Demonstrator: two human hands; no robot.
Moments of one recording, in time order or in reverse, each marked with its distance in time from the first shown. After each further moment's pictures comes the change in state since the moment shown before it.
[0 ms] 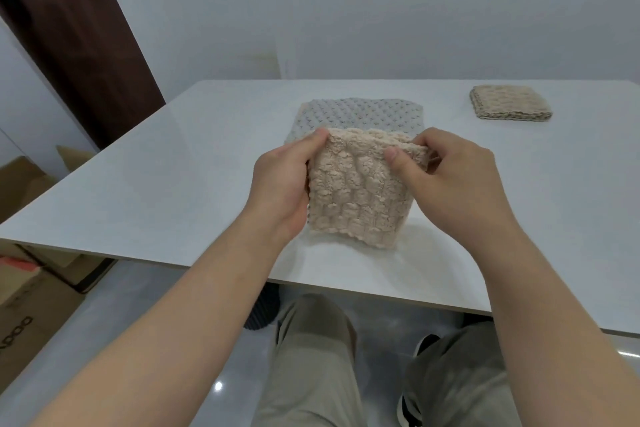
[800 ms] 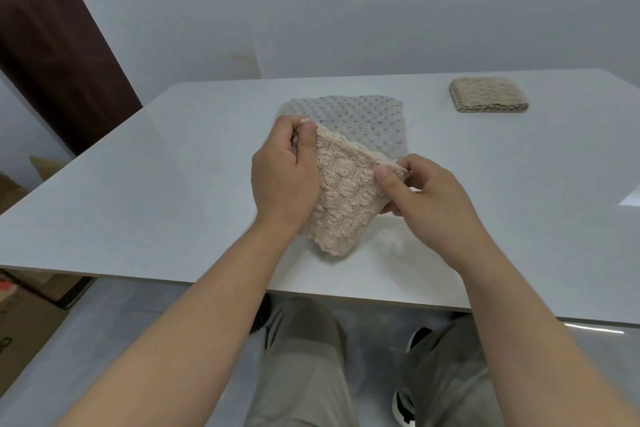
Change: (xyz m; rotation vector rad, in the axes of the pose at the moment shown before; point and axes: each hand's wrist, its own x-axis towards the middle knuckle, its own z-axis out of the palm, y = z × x) left_hand 0.032 -0.036 0.013 0.814 0.206 0.745; right_hand -0.011 0.033 0.012 0.274 -0.144 0.188
